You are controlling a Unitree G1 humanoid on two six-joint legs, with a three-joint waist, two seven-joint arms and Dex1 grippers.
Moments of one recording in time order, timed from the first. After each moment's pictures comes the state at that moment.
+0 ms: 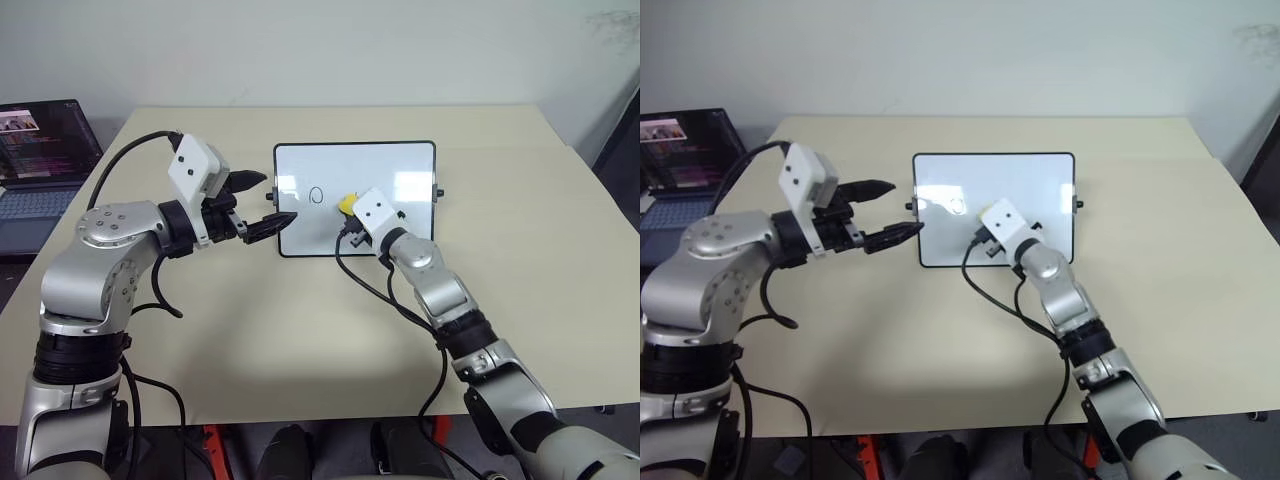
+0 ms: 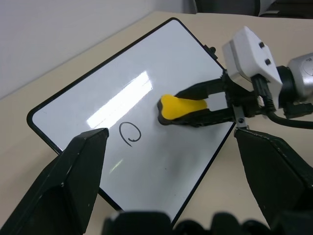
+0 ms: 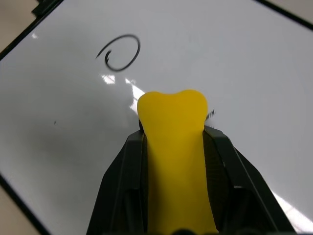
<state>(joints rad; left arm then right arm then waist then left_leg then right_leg) -0.56 0.76 0.10 -0.21 -0.47 0.65 -0.84 -0.68 -0.12 0.26 0.29 -0.21 0.30 0.29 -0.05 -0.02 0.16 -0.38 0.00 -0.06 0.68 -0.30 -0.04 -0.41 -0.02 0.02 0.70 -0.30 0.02</state>
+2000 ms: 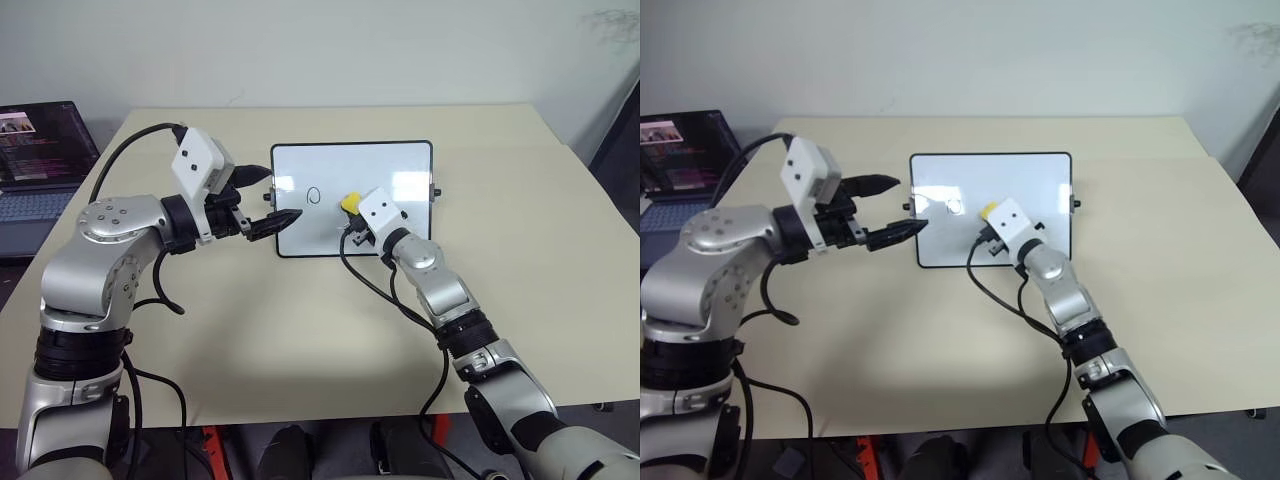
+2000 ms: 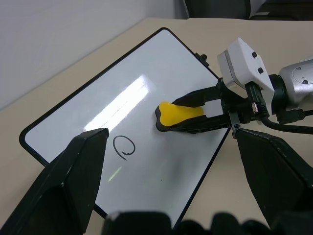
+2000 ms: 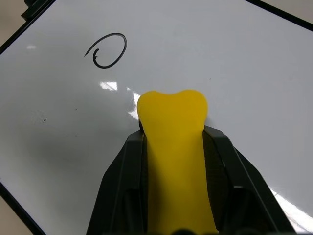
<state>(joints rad) -0.59 0.76 0.09 -0.22 -0.47 0.65 -0.85 -0.72 -0.11 0.24 0.39 -0.18 0.19 0.27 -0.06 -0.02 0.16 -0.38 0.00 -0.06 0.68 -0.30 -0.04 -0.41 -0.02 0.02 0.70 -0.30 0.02</state>
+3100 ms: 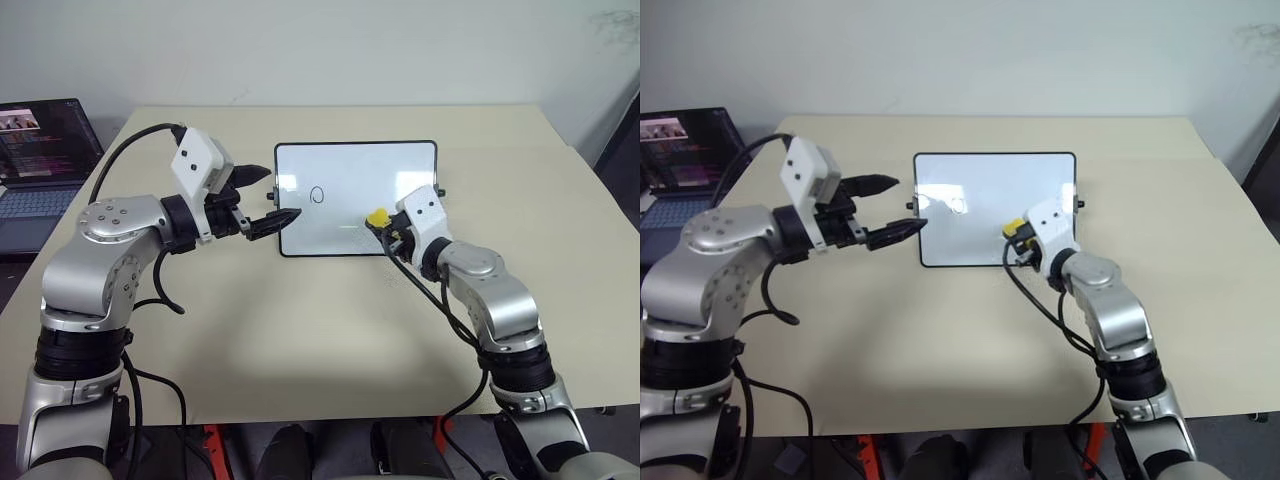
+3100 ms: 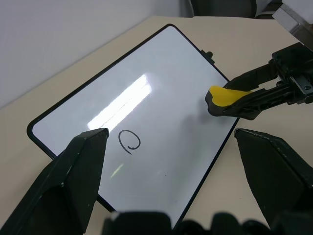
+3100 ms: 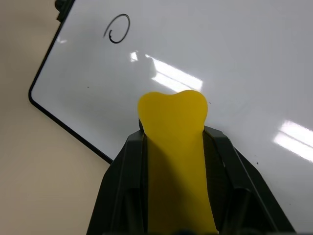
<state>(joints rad) -0.59 0.76 0.08 -0.21 -0.46 0.64 -0.85 -0.54 -0.23 0.13 -0.25 0.03 0.85 0.41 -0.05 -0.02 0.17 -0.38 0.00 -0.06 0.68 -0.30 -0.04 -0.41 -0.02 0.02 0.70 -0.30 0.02</state>
